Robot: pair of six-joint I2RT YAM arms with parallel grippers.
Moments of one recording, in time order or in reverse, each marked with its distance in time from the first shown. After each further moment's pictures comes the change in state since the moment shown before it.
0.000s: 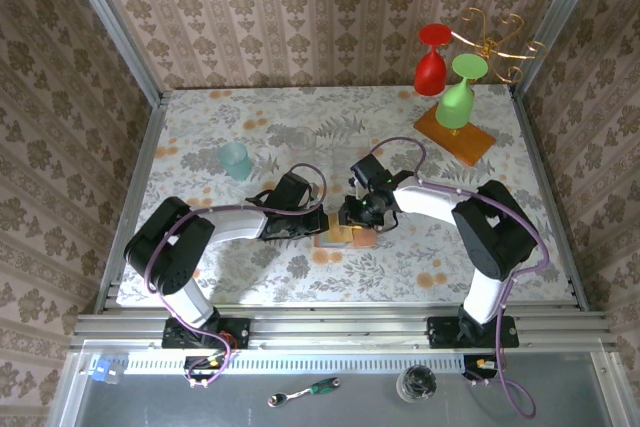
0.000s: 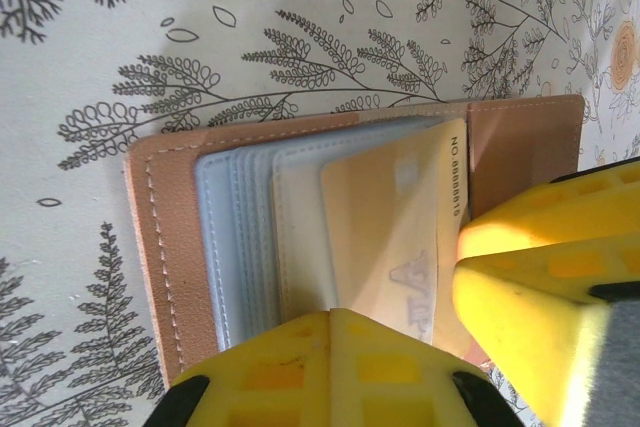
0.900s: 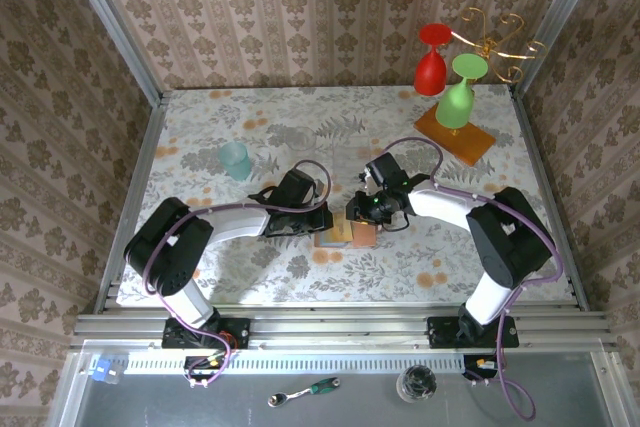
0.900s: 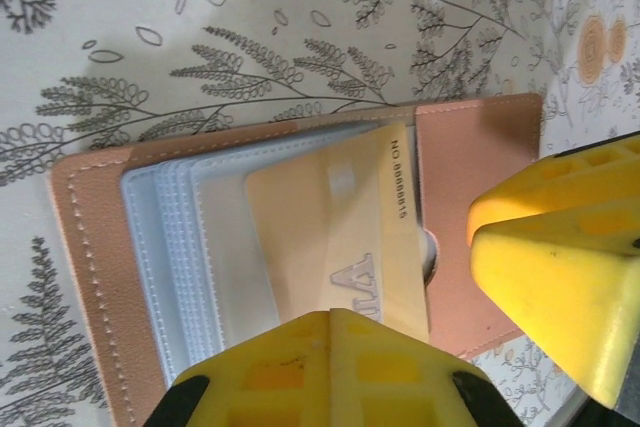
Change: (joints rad) left arm -0.022 -0.004 0.050 -0.050 -0.008 0.015; right arm -0.071 -0.076 -0.100 0.115 -0.074 0.001
